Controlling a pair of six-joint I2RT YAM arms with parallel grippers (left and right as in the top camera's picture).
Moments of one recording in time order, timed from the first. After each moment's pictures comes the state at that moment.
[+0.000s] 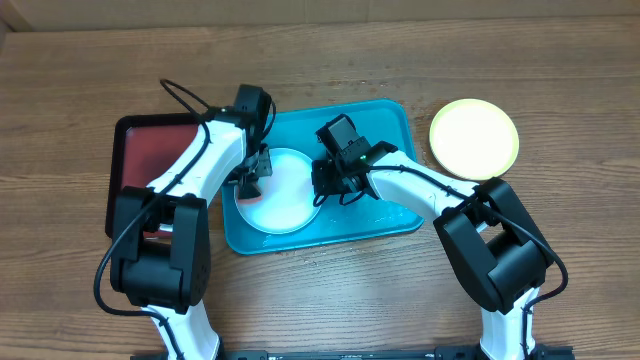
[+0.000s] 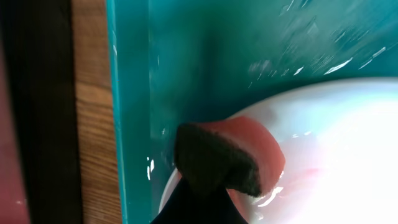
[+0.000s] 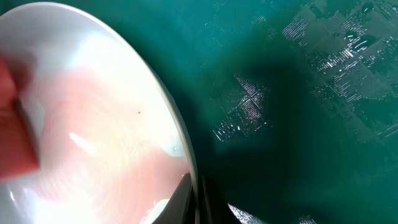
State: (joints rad) left arm -0.22 1.95 1.37 -0.90 -0.21 -0.41; right arm 0.63 2.05 1.32 -0.40 -0.18 0.52
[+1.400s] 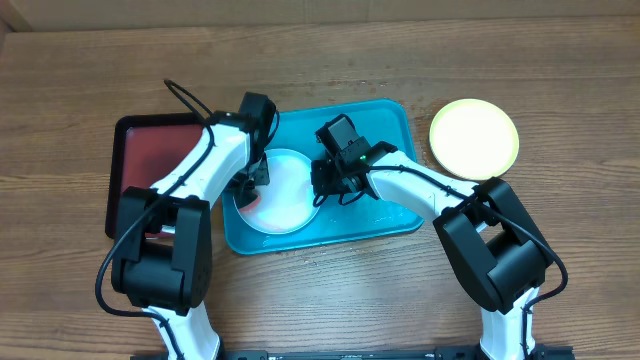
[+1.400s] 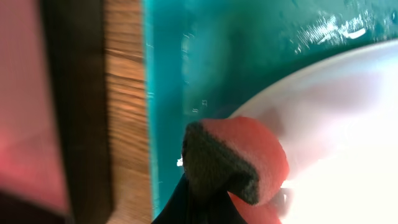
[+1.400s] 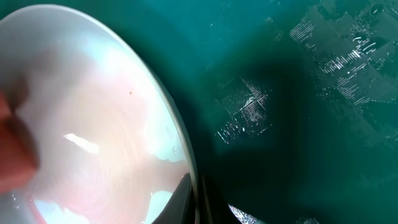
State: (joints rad) left arm -0.23 1.95 1.35 -0.97 -0.32 -0.41; right arm 0.63 2.05 1.32 -0.39 -0.19 0.52
